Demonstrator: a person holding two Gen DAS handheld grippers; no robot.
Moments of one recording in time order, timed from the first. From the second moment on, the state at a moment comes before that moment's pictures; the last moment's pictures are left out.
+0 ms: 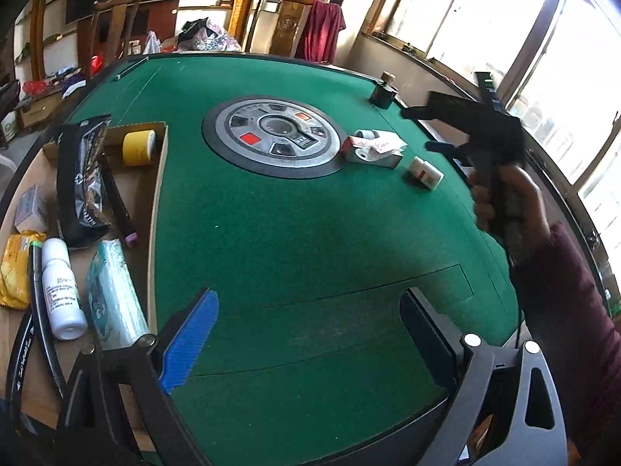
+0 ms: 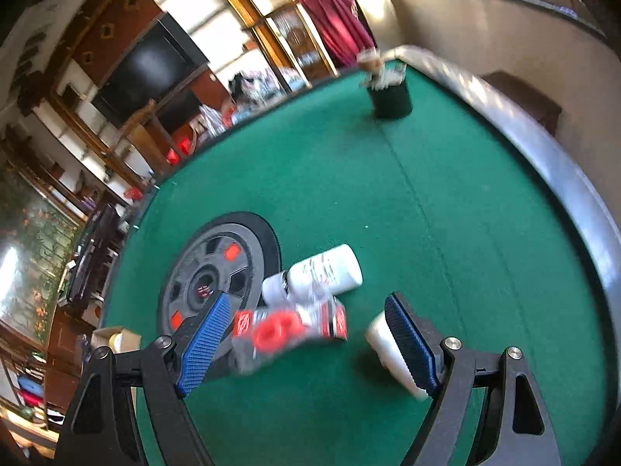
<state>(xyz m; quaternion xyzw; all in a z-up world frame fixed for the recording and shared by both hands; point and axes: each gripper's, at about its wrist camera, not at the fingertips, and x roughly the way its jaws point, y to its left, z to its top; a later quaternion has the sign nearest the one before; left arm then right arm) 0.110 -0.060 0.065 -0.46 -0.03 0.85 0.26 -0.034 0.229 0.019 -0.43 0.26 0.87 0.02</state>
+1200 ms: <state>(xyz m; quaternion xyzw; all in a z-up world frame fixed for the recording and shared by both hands) 0.099 -0.079 0.046 -0.47 -0.07 0.85 0.24 -0.025 0.079 0.019 -0.51 0.08 0.84 -0.20</state>
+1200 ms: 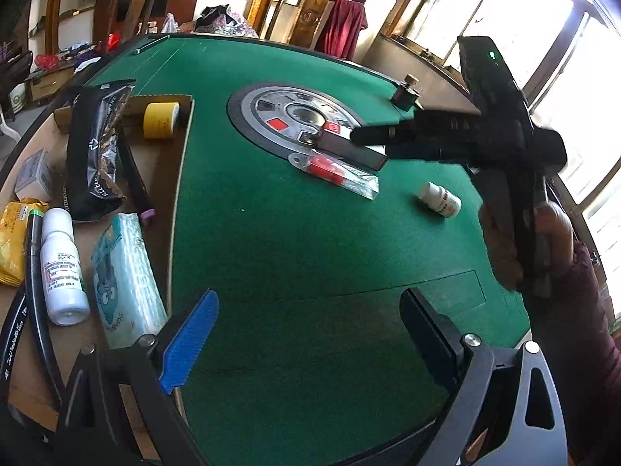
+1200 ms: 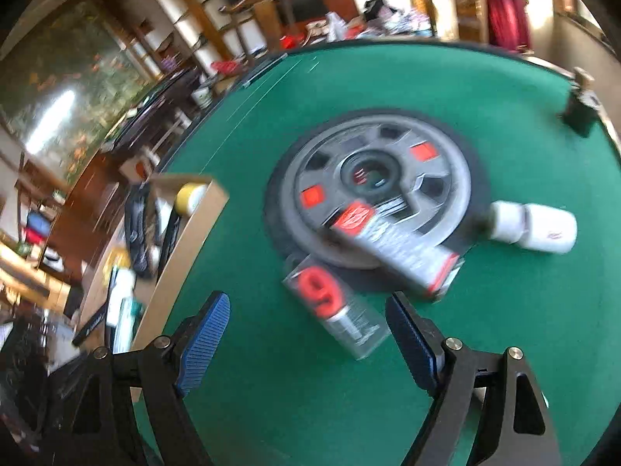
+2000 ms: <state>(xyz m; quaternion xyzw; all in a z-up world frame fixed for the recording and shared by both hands) 0.074 -0.052 0.040 -0.48 -0.05 0.85 0.23 -0.063 0.079 0.001 -0.50 -0.09 0.86 -0.10</state>
